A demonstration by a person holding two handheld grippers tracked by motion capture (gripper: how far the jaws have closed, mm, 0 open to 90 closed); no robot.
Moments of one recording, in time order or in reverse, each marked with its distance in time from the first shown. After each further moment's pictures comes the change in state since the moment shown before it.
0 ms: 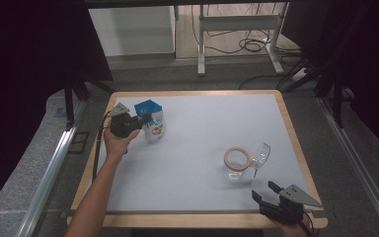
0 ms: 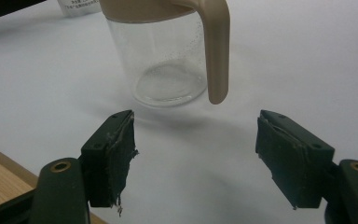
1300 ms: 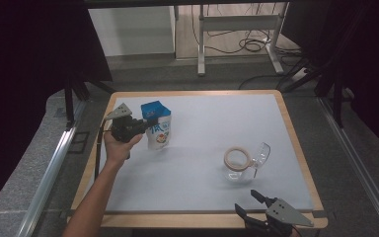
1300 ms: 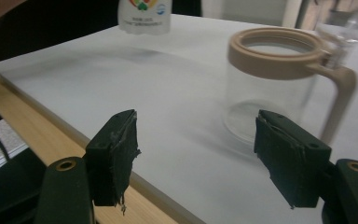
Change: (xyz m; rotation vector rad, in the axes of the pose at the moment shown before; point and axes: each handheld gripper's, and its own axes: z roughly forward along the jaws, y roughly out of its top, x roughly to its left) left arm -0.054 0.025 -0.030 -0.019 -0.133 0.035; right arm 0.067 0.015 -0.023 -0.095 0.138 -0.111
